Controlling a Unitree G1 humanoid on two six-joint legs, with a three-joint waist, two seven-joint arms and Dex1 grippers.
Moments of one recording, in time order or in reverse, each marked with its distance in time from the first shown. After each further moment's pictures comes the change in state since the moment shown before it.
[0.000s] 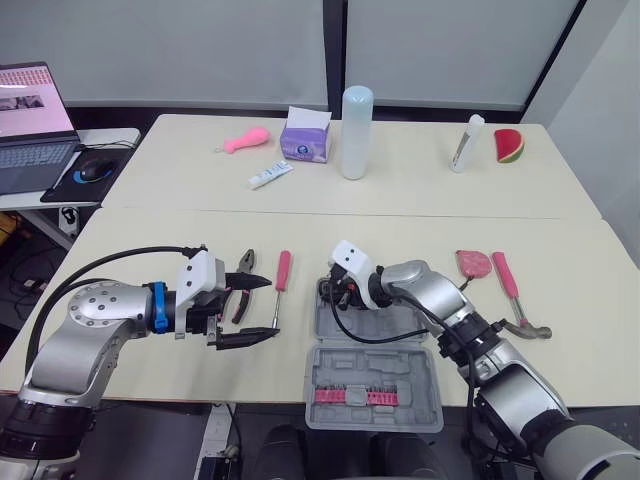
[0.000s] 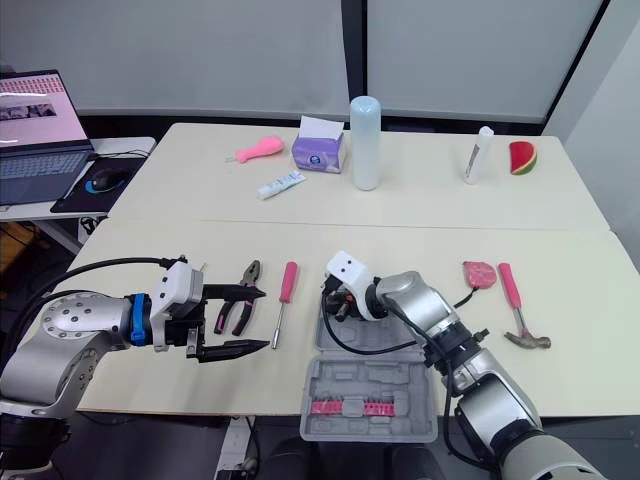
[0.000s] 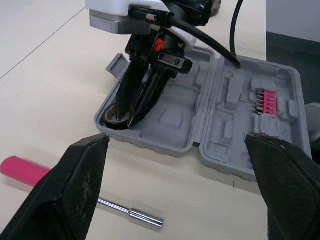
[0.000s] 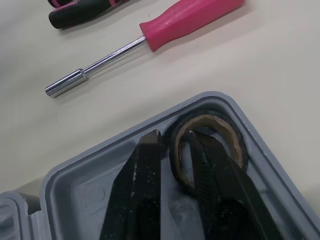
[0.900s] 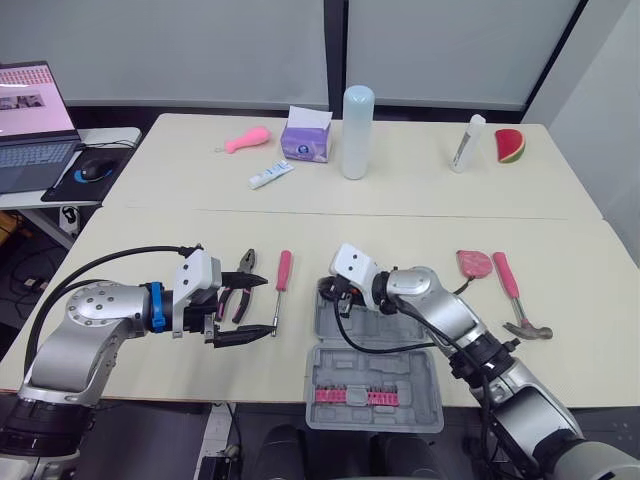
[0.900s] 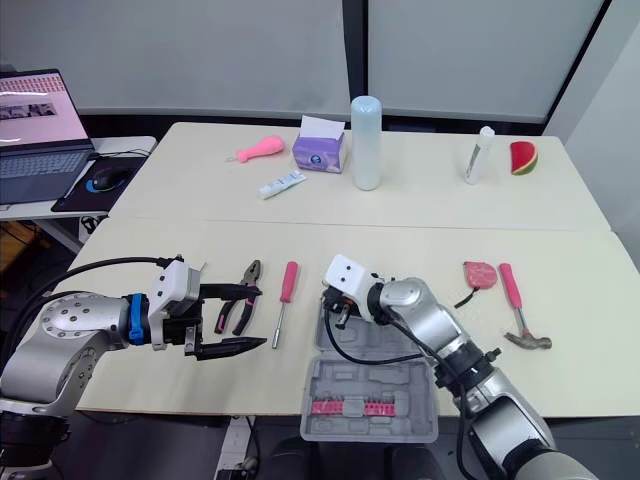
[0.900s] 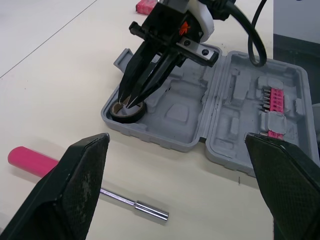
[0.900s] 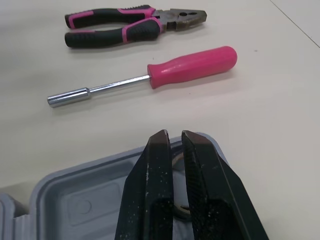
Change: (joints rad) left arm -0.005 0.000 0.001 0.044 0.001 -0.025 -0.012; right arm 0.117 -0.034 0.021 -0.081 -0.113 -0.308 -0.030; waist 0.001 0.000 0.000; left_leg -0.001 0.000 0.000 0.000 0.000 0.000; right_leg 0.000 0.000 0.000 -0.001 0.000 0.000
